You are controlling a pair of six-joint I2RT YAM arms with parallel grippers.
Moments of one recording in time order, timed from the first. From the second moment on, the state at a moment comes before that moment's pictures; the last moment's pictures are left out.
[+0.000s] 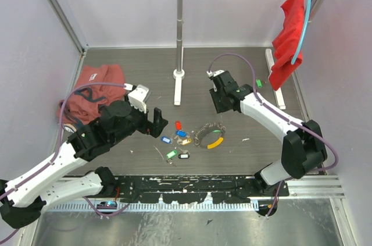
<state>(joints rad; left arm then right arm) -0.93 0.82 0.94 -0.54 -0.22 -0.29 0.53 1.50 1.12 -0.63 0.21 0.10</state>
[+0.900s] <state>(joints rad) -0.89 0.88 0.91 -0.52 -0.17 -0.32 0.49 1.33 0.82 -0.55 0.03 0.29</state>
